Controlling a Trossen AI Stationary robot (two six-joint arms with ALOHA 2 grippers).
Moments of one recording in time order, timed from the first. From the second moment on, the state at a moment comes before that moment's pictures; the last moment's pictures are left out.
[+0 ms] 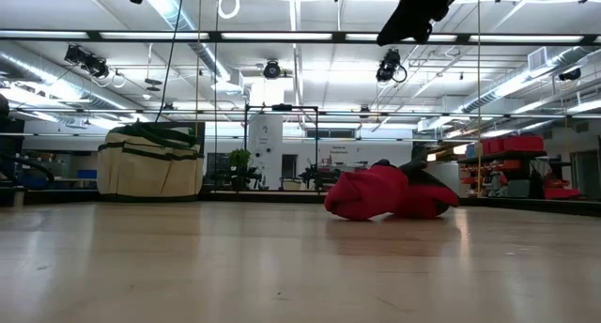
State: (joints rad) left arm 0.11 0.61 0.91 -0.51 0.00 -0.14; right arm -0.10 1.21 1.13 -0.61 0.04 0.03
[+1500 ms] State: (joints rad) left arm 0.11 0.60 0.91 -0.51 -0.04 -0.17; right arm 0.04 1.50 1.13 -0.75 -0.02 -0.14
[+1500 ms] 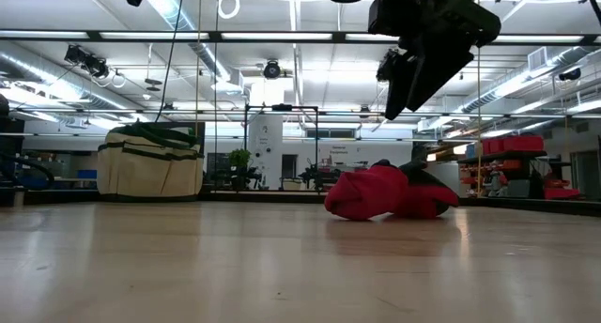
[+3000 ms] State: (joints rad) left arm 0.11 0.60 0.91 -0.52 -0.05 -0.17; right arm 0.08 1.63 1.13 -0.81 0.06 -0.21
